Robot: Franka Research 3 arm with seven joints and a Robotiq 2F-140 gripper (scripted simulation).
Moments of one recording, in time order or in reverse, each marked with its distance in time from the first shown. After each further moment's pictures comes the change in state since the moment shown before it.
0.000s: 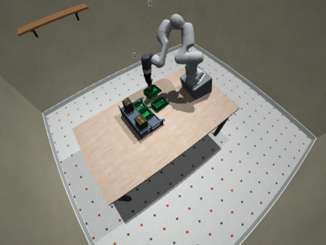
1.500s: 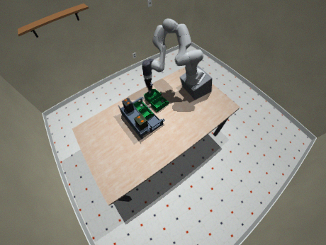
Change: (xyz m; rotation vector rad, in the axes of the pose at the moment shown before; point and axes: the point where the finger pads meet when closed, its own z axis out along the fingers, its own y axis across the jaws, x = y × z) arm -0.003 0.001 0.067 0.003 -0.001 -0.015
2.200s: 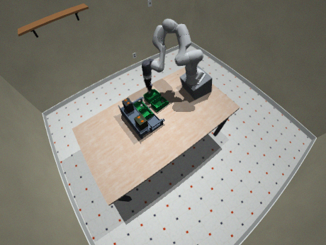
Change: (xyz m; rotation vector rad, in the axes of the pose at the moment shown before) arm -0.006 0.000 -0.001 0.001 -0.005 0.006
